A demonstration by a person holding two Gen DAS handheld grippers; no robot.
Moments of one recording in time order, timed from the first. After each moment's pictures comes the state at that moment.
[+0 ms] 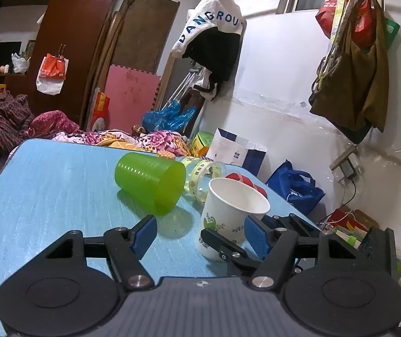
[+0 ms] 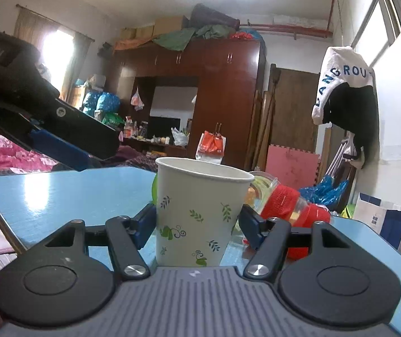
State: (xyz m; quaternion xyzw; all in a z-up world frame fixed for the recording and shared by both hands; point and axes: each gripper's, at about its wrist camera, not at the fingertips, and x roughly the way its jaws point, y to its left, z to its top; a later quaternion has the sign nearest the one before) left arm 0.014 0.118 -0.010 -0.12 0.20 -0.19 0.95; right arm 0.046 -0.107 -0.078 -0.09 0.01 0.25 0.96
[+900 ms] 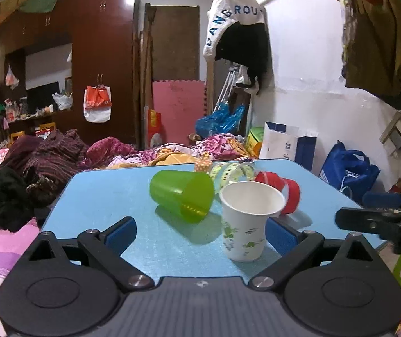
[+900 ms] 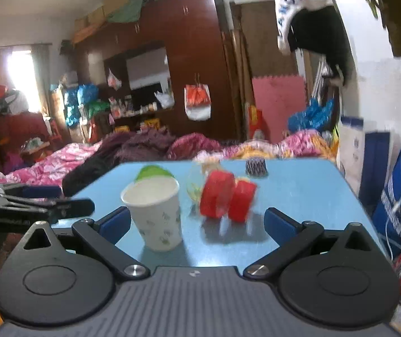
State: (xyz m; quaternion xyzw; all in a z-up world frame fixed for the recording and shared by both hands) left arm -0.012 0.060 0.024 0.01 0.20 -0.04 0.98; right arm 0.024 -0.208 -0.005 0.04 0.18 0.24 0.95
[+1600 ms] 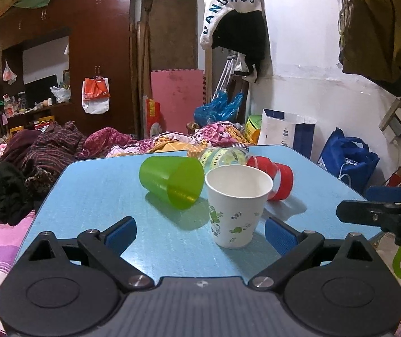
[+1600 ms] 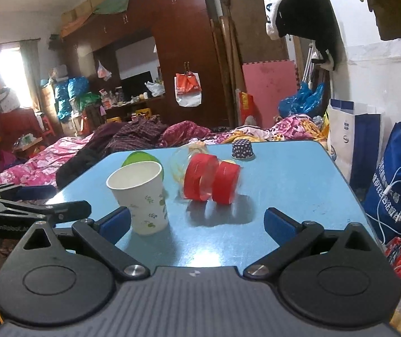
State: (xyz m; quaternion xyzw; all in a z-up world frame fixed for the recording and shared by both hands) left arm -0.013 0.043 0.016 0.01 0.23 -0.04 0.97; right arm 0.023 -0.224 -0.003 0.04 0.21 0.23 0.95
